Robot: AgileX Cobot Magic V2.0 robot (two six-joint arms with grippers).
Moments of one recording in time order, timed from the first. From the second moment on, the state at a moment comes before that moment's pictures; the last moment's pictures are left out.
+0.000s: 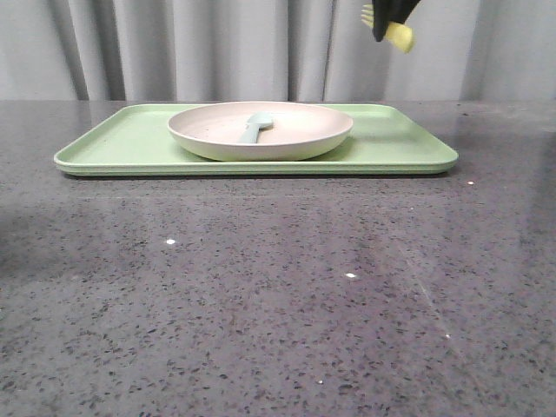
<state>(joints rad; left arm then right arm) -0.28 0.91 -0.80 -0.30 0.64 -0.04 0.40 2.01 -2.13 -0.14 1.25 0.37</state>
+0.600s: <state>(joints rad) -0.28 0.91 -0.80 -0.30 0.64 -0.04 0.32 2.07 -2.11 -0.01 1.25 0.30</state>
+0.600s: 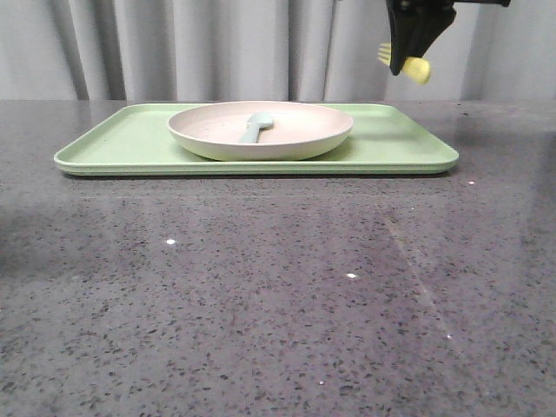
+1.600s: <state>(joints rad) -0.28 0.91 -0.80 -0.30 0.64 -0.04 0.32 2.15 -2.11 0.07 1.25 0.26</state>
